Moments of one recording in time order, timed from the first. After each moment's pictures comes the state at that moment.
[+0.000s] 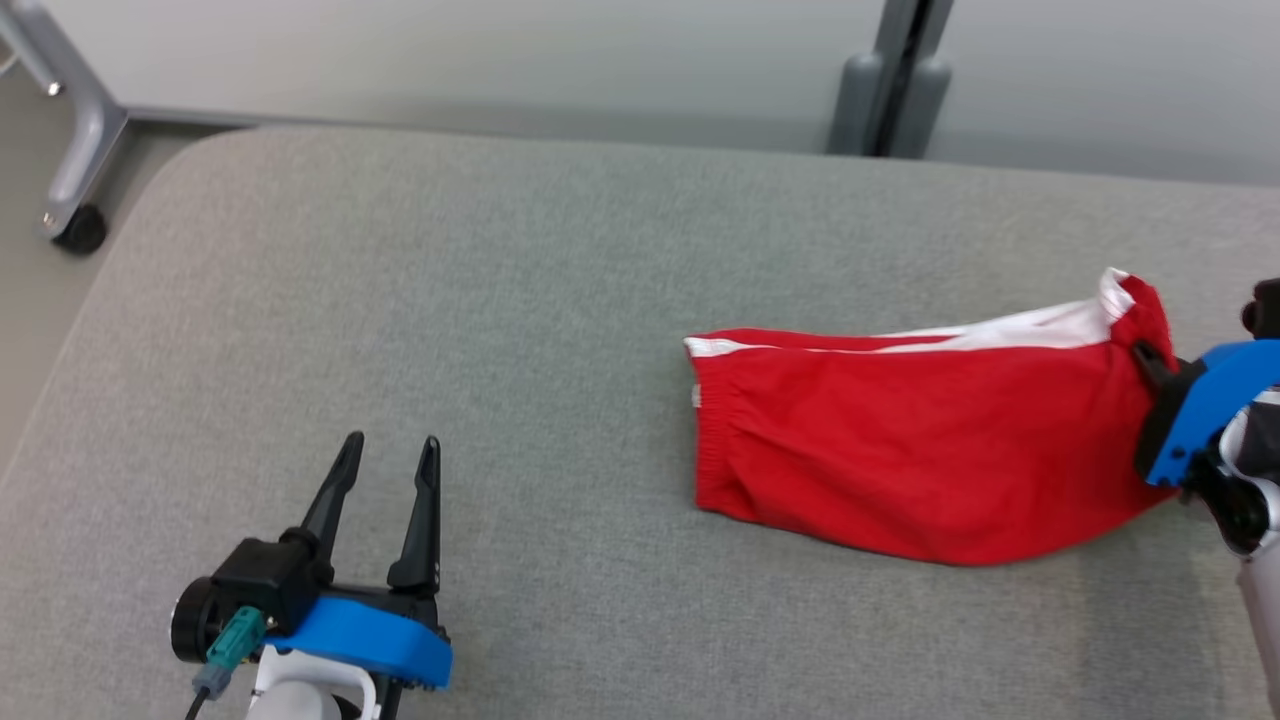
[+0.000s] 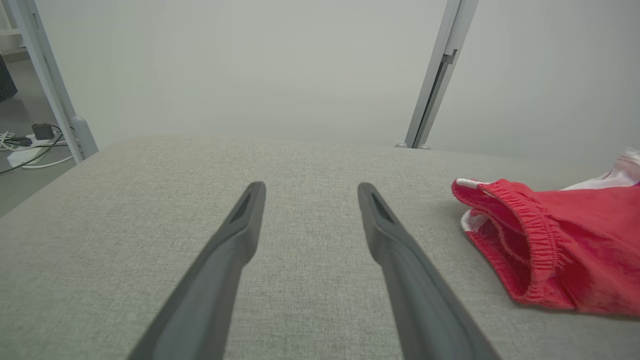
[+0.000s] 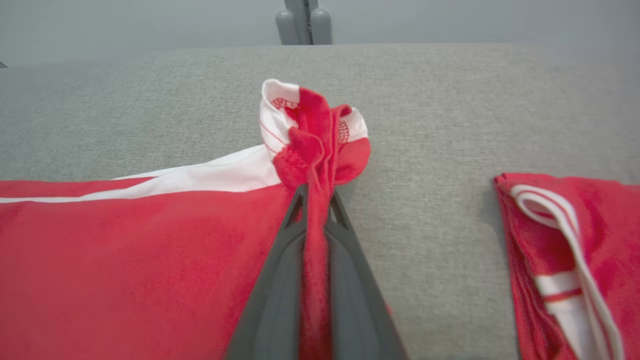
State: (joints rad) left arm -0.14 0.15 -0.20 0.30 -0.30 -0.13 -0.26; right arm -0.61 -0.36 0.01 0.76 0.40 0.13 0.28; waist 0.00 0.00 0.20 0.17
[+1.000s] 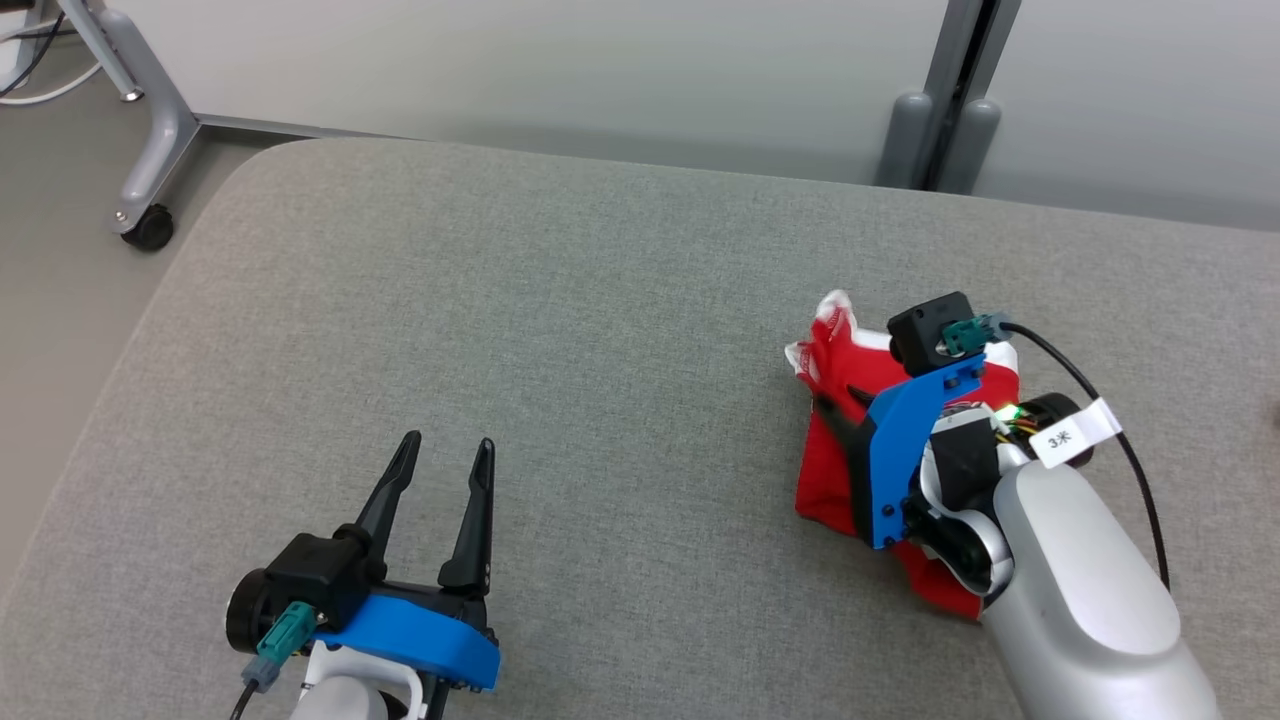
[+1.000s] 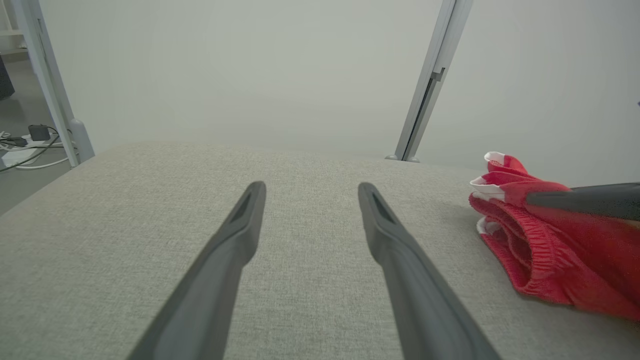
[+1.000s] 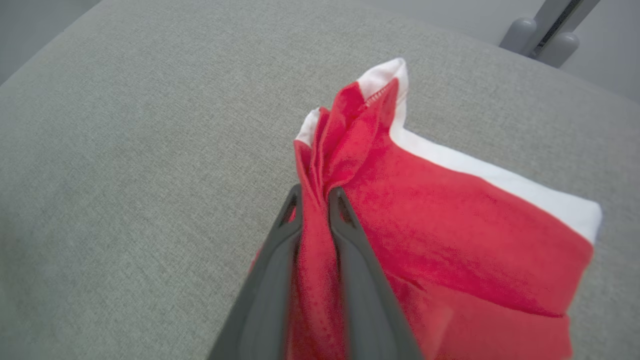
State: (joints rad) left arm -0.15 0.12 -0.26 0.30 -0.32 -0.13 -0.26; right arm -0.53 -0.09 0.23 0.45 0.24 0.13 0.54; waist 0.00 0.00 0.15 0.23
